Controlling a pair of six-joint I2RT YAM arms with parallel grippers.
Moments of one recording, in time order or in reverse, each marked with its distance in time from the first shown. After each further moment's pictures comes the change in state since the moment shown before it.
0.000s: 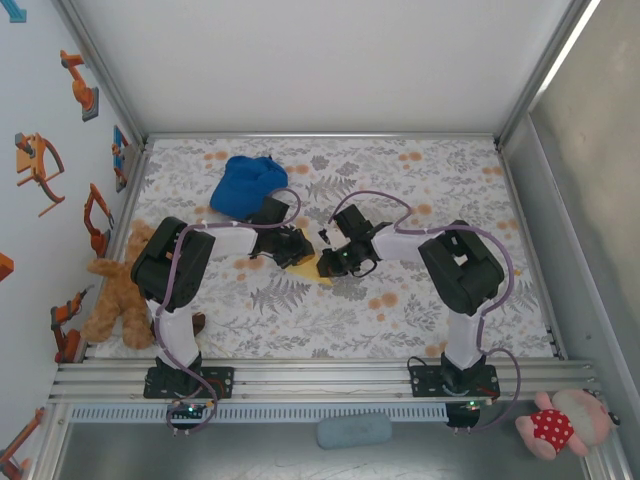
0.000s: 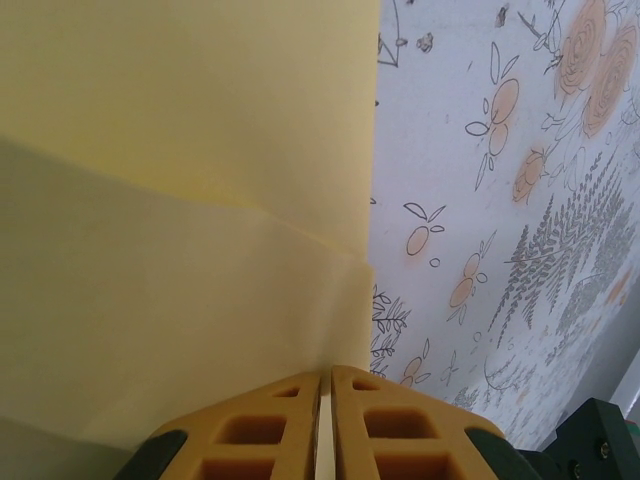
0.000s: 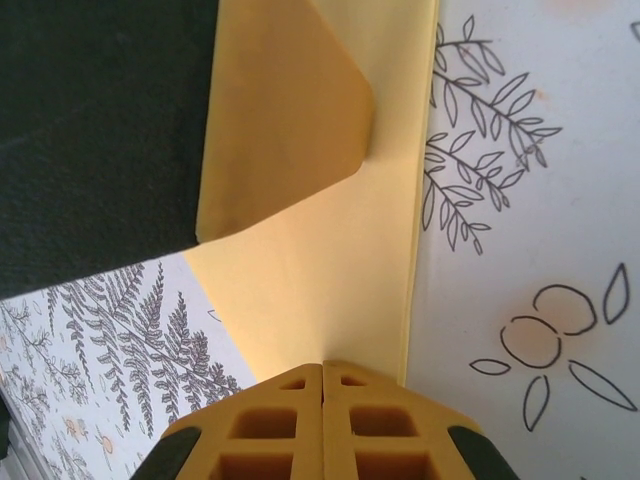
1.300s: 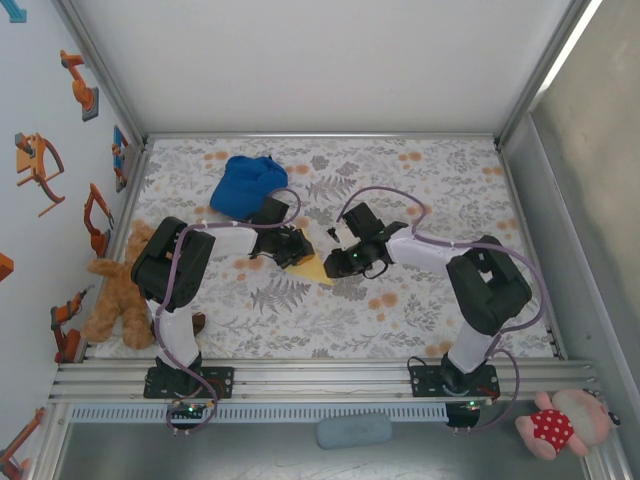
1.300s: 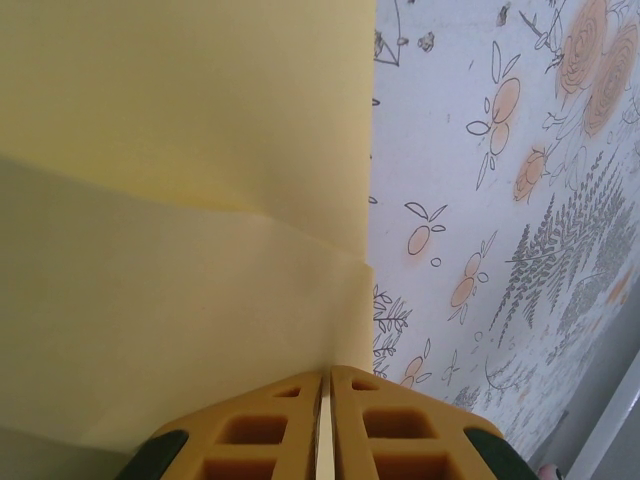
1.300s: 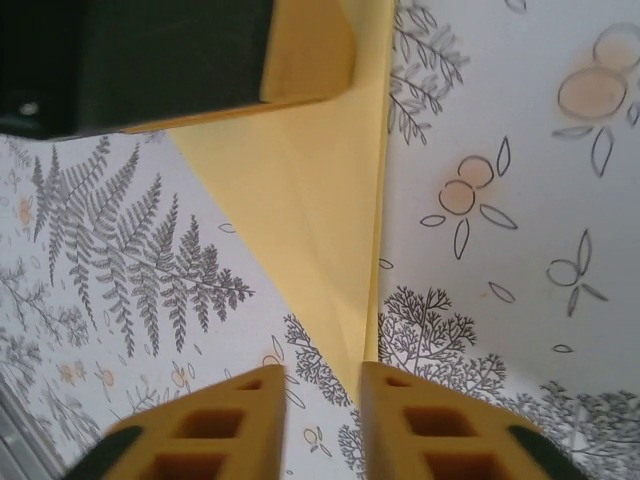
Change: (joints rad) left arm 0.001 0.000 0.000 -0.002 0.000 0.003; right arm 0.000 -0.193 -0.056 -0.120 0.112 -0.048
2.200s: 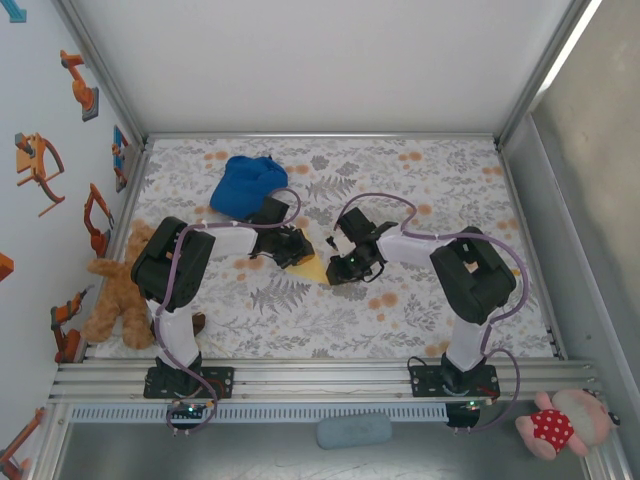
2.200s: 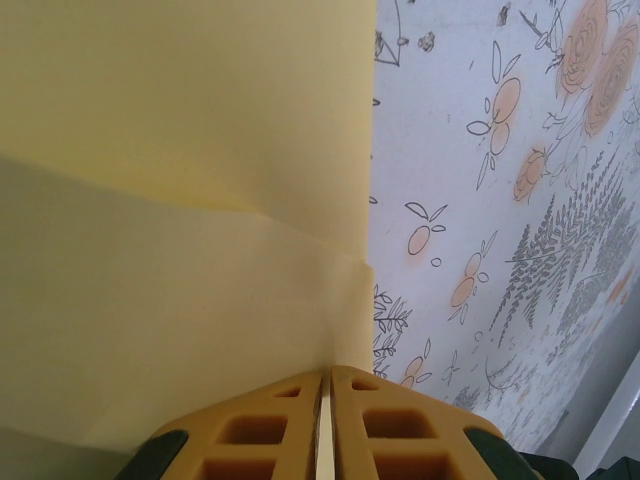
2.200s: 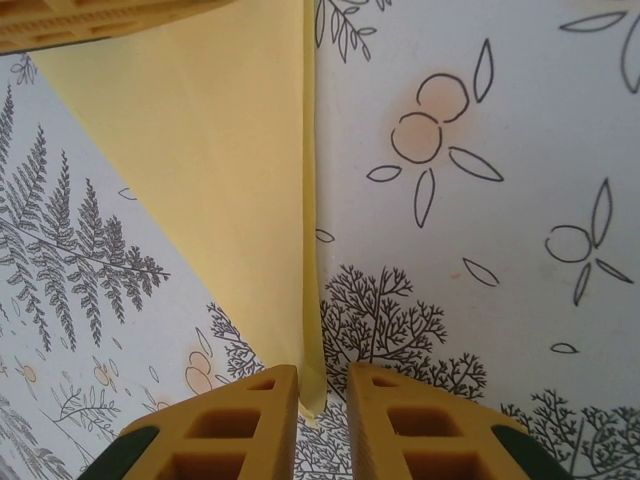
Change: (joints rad) left arm 0.000 0.001 0.001 -0.002 0.000 0.000; right arm 0.011 0.111 0.034 -0.067 0.006 -0.014
